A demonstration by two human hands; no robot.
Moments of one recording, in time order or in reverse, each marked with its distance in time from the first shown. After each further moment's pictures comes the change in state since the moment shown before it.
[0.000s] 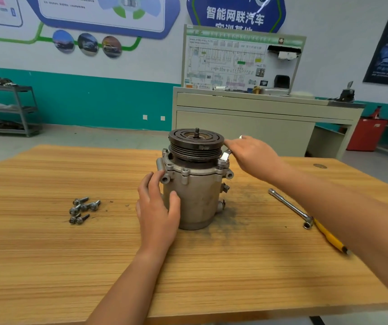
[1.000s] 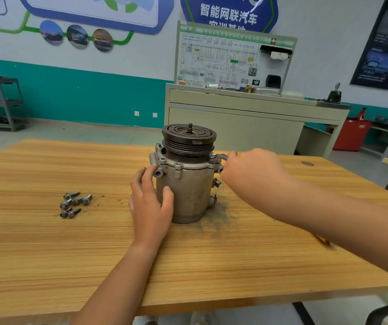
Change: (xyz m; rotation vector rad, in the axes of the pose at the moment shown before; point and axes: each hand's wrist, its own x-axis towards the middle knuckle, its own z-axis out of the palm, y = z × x) left_hand -0.002 0.002 -0.001 -0.002 0.001 0.007; right_hand -0.036 -0.088 -0.106 -0.435 -0.566 0.067
